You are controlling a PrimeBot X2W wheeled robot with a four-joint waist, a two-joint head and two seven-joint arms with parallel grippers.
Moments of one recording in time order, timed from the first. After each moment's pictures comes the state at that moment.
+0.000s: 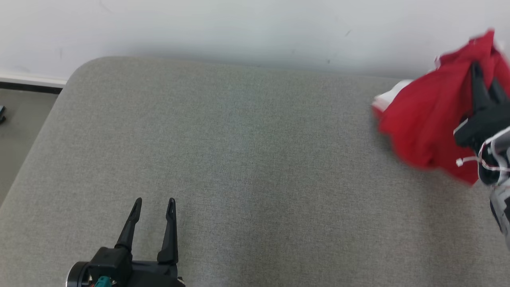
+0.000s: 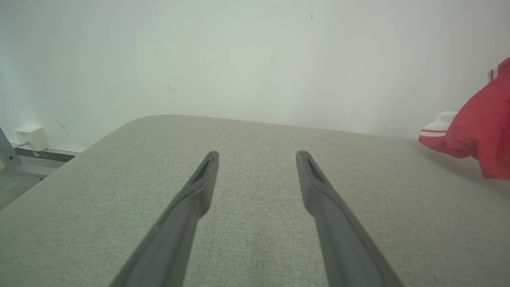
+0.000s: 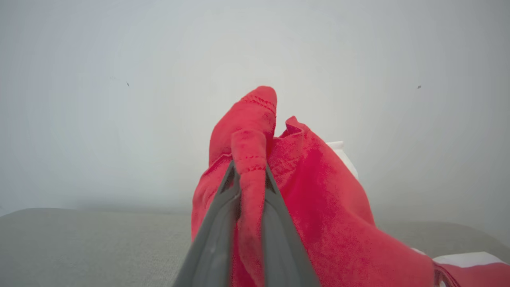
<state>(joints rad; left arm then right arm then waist) -0.10 0.05 -0.10 0.17 -0.19 -0.08 -0.26 -0.82 -0.44 0.27 0.89 0.59 0.13 -0.22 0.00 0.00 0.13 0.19</state>
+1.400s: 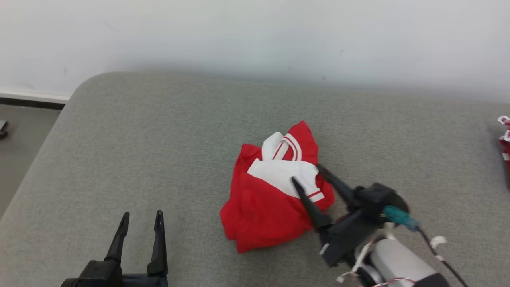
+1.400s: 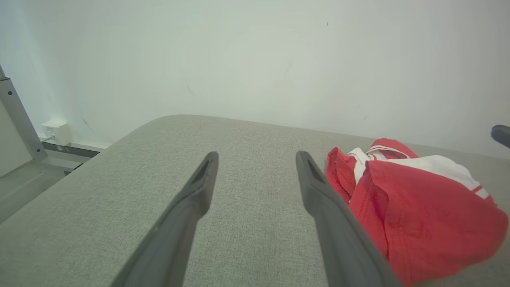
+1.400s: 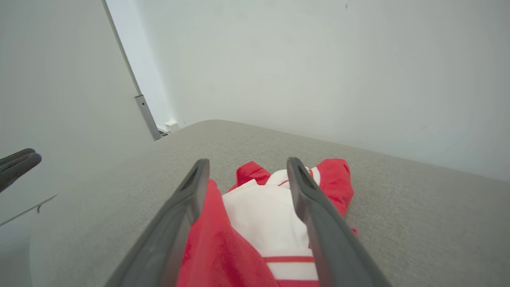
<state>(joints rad) -0.04 0.05 -0.05 0.16 -0.19 -0.07 -0.26 -0.48 -0.21 0.65 0.49 0.50 0.13 -0.26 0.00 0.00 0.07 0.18</state>
